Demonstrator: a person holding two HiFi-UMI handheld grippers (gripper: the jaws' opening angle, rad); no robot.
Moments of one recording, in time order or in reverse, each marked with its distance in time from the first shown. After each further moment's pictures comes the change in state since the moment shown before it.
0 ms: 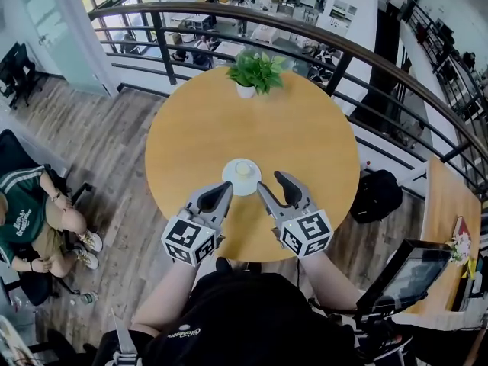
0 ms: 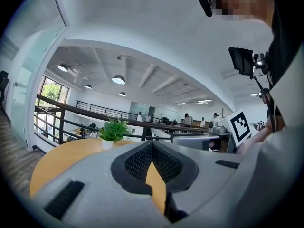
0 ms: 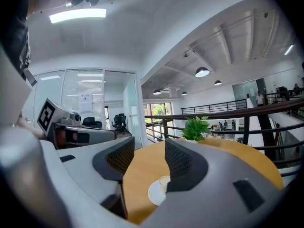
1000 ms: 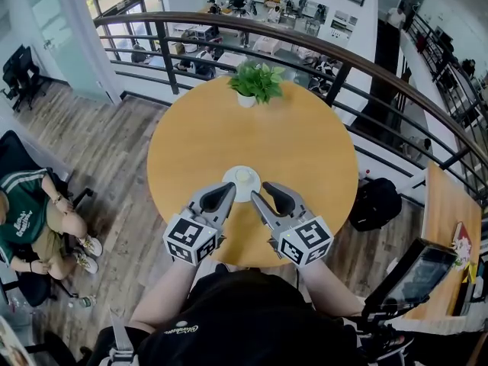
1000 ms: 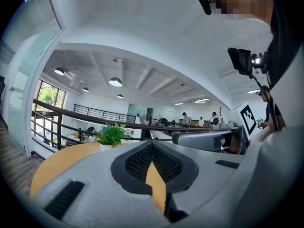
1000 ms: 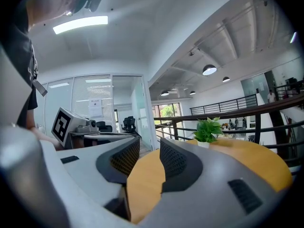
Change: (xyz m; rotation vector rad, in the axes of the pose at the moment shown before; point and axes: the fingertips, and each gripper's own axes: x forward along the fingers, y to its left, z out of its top) left arm 0.006 -0.005 0.016 0.048 -0.023 -0.015; right arm -0.005 0.033 0.021 0.020 -0.029 0.125
